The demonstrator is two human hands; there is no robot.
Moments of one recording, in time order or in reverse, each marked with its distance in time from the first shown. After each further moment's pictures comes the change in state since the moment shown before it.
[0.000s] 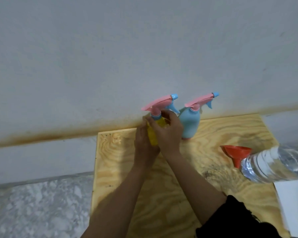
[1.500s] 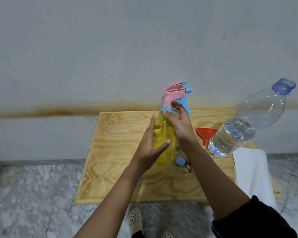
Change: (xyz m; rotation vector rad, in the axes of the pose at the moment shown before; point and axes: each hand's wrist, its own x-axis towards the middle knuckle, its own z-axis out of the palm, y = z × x) left_hand -0.156 0.110 -0.008 -0.213 -0.258 0.044; right_hand -0.048 -0.047 -0.170 0.470 -0.430 0.364
